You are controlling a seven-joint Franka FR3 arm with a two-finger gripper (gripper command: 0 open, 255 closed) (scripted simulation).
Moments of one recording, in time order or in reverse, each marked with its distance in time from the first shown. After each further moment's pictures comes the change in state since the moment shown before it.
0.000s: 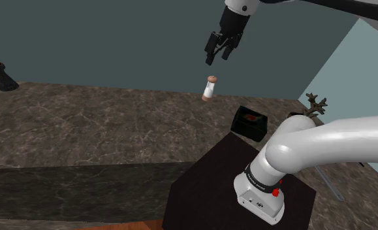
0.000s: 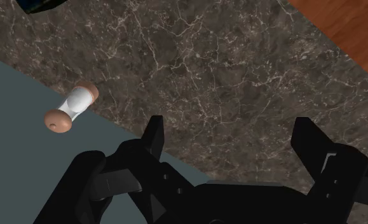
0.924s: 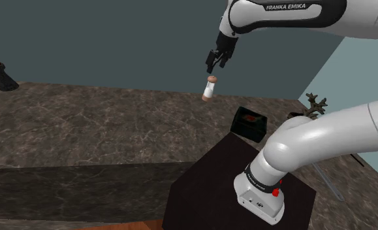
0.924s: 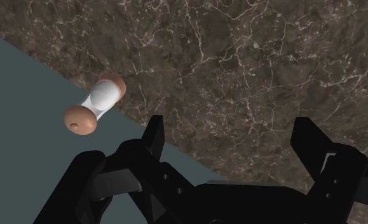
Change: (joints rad) arm -0.075 0.202 -0.175 -0.085 -0.130 0.281 -0.197
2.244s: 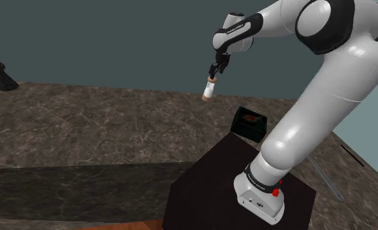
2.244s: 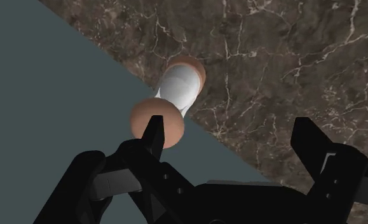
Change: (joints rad) arm -0.091 0.614 -0.251 0.249 0.025 0.386 -0.360
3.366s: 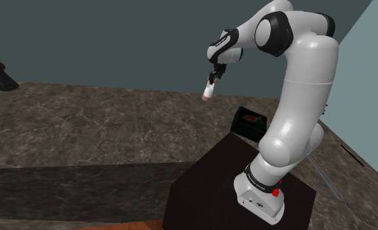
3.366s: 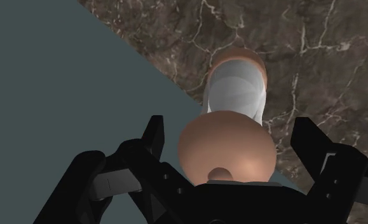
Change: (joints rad) arm -0.102 0.355 0.003 0.223 0.151 0.127 -0.177
